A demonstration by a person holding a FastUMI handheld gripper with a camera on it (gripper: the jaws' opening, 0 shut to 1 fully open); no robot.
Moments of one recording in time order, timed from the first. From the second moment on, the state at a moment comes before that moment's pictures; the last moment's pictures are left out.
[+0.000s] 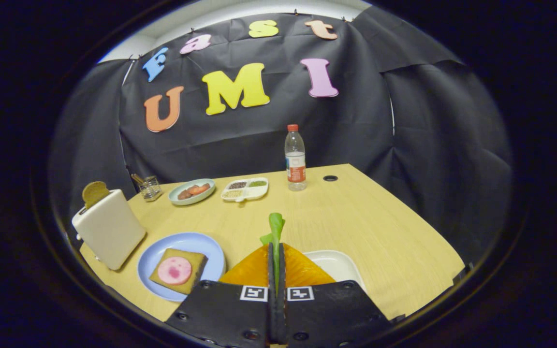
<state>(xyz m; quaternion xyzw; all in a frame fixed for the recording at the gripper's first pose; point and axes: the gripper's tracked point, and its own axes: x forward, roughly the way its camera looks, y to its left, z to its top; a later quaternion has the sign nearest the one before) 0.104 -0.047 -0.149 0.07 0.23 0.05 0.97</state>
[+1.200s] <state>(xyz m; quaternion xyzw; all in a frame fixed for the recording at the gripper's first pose) 0.103 0.143 -0.170 0.05 0.24 0.08 0.97</state>
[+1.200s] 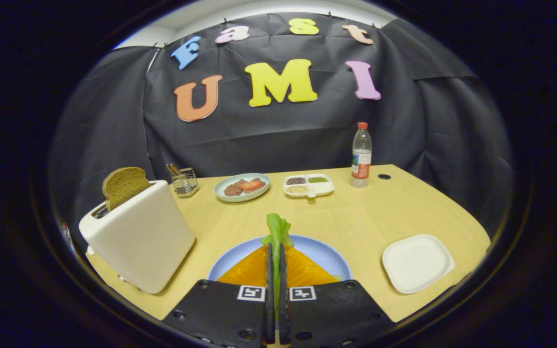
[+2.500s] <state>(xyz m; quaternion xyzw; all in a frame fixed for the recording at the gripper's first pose) 0.070 0.202 -0.020 0.04 0.07 0.08 0.99</state>
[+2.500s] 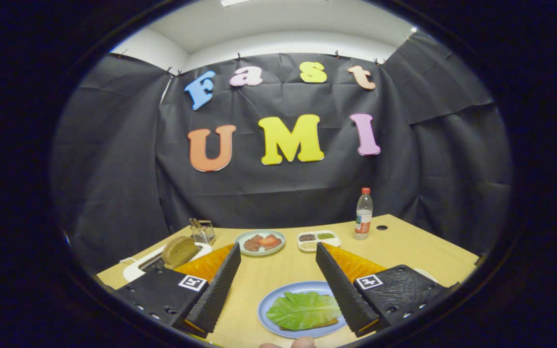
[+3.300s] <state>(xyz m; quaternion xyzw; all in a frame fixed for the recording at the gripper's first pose) 0.094 0.362 -0.058 0.04 0.13 0.14 0.98</state>
